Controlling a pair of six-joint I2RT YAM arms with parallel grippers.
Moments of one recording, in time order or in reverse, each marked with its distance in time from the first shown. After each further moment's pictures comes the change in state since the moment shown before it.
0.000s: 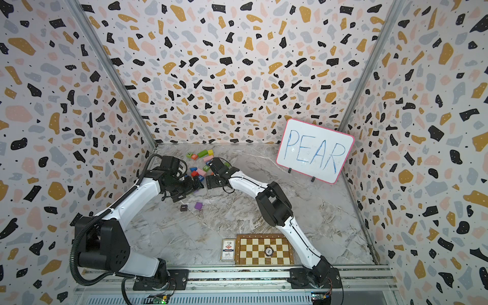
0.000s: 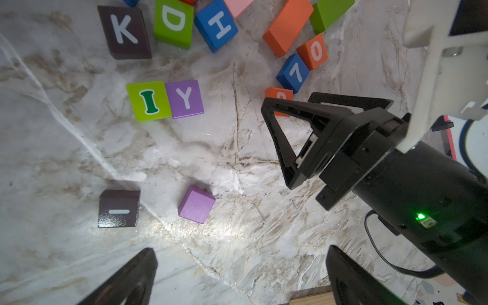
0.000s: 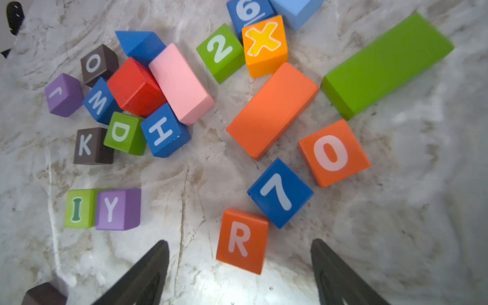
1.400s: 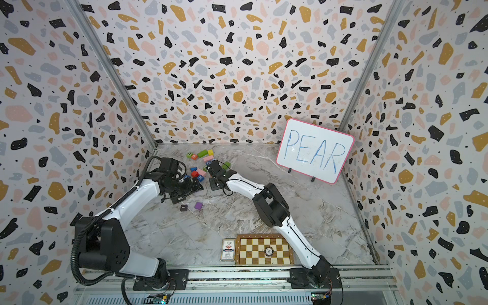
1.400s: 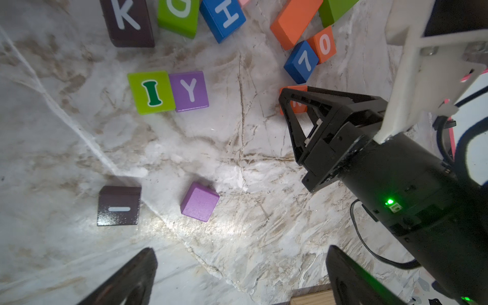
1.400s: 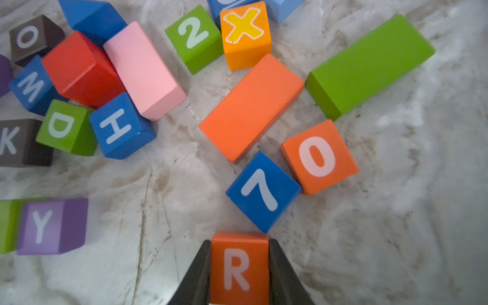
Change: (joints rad) left arm 0.016 -0.009 -0.036 0.017 0.023 0.003; right arm 0.016 0.019 -0.009 -0.003 0.133 -0.053
